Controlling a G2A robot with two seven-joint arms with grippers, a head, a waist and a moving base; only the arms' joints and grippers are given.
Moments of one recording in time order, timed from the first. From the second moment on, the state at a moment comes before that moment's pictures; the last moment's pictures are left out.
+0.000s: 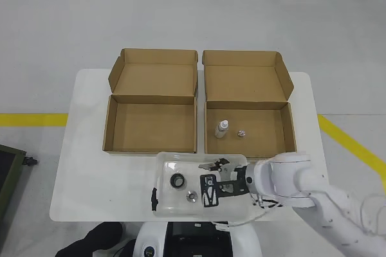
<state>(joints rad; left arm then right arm) -0.37 -0.34 -0.25 -1.16 3.07 0.41 0.06 -1.00 -0.95 0.89 -2.10 -1.01 -0.86 0.90</state>
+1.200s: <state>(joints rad) -0.37 -0.34 -0.25 -1.16 3.07 0.41 0.06 -0.93 -1.03 0.61 -1.82 -1.18 -0.85 0.72</state>
